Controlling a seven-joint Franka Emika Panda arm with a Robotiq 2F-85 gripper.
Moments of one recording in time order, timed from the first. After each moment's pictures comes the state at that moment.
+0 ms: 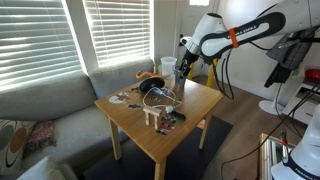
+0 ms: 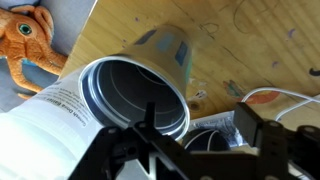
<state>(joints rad) -0.02 -0.01 -0.13 -2.08 -0.06 2.50 -0.67</state>
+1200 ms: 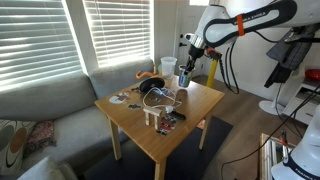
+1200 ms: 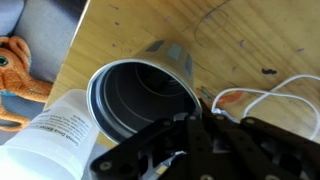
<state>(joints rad) -0.04 -0.07 -0.13 -2.04 0.03 2.27 -0.65</state>
